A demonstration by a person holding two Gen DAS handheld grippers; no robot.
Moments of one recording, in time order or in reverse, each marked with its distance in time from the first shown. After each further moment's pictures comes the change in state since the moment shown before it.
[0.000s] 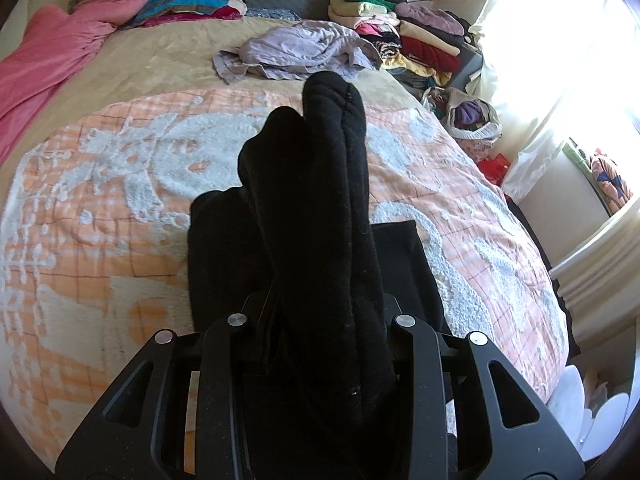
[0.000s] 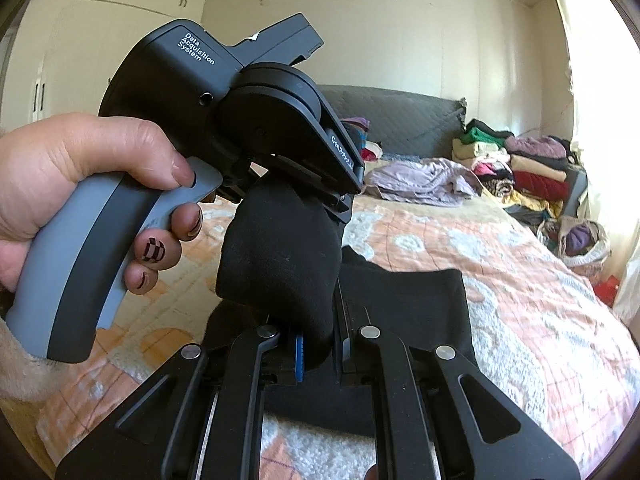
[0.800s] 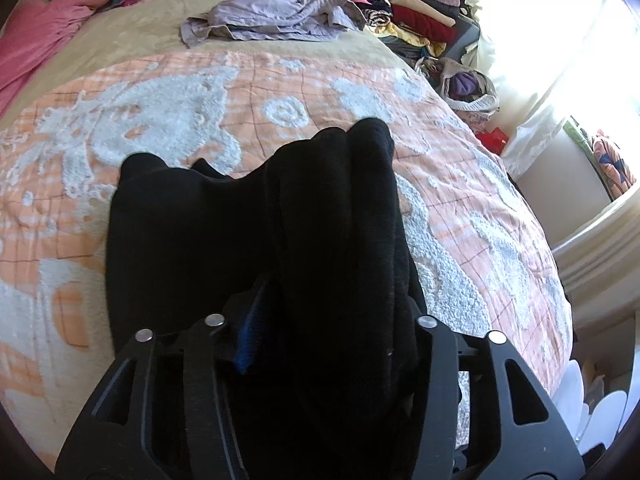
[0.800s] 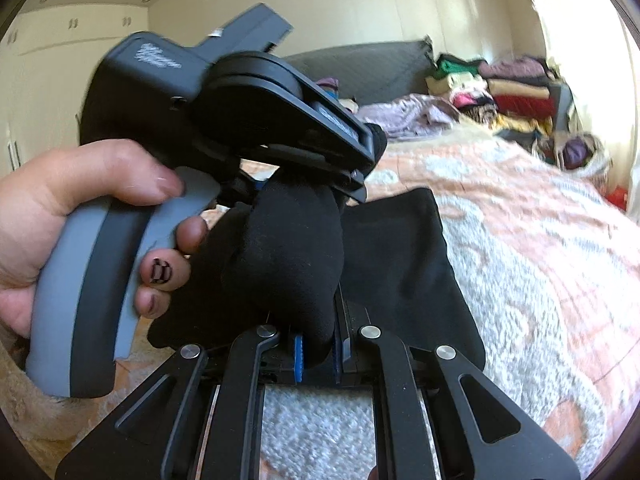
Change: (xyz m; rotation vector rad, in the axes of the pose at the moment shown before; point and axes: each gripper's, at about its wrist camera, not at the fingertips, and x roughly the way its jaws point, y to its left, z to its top) left arm 0.064 -0.043 -0.012 0.009 0.094 -0.026; right arm 0.011 -0.058 -0.037 0.259 0.122 0.031
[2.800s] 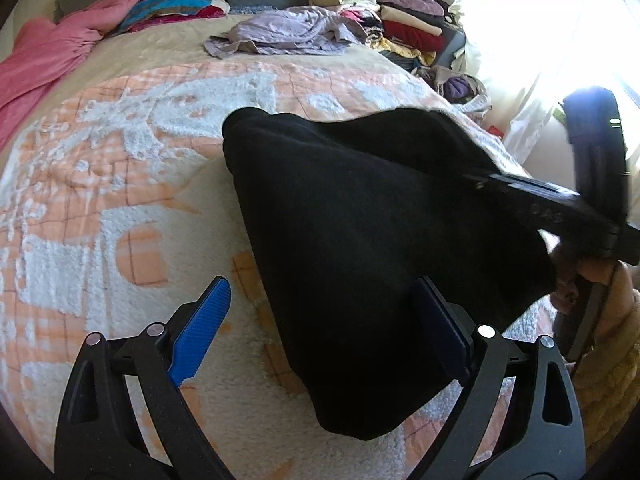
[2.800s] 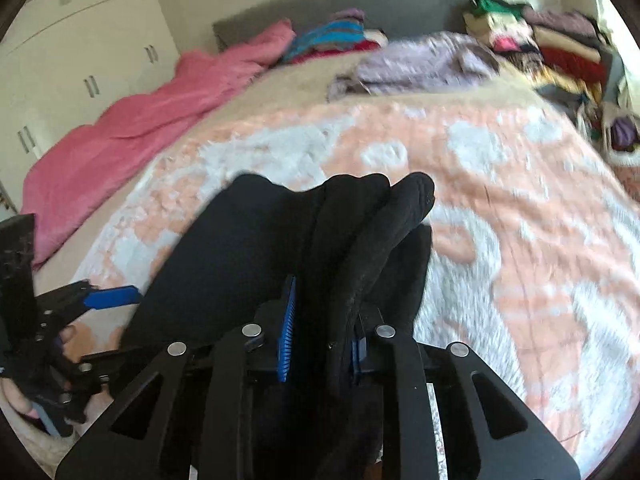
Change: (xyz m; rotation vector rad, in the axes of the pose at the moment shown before) left arm -0.043 0.057 -0.075 0.087 -0.095 0.022; right arm 0.103 -0.086 0.094 -0.017 0.315 0.125
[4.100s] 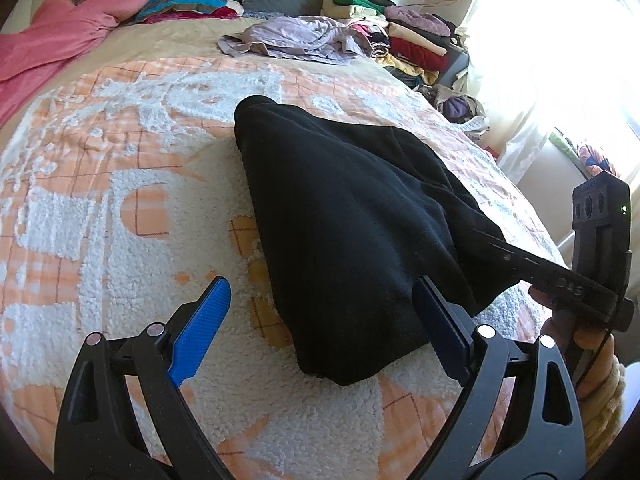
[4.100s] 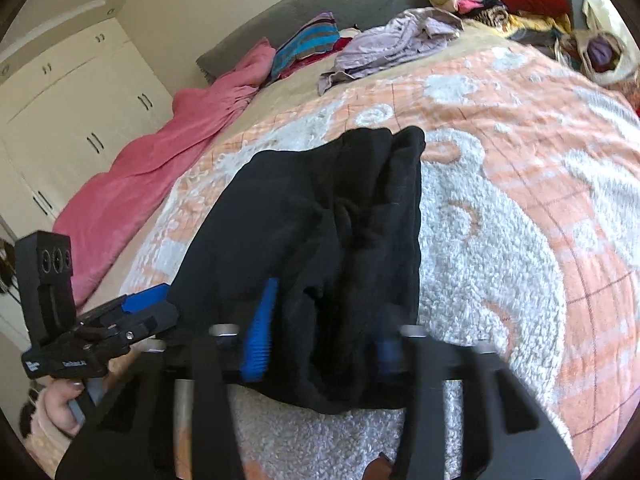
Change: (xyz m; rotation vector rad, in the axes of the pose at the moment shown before) left arm -0.023 -0.001 -0.028 -0.088 -0.063 -0.036; right arm -0.048 0.007 -0.066 0.187 -0.065 0.098
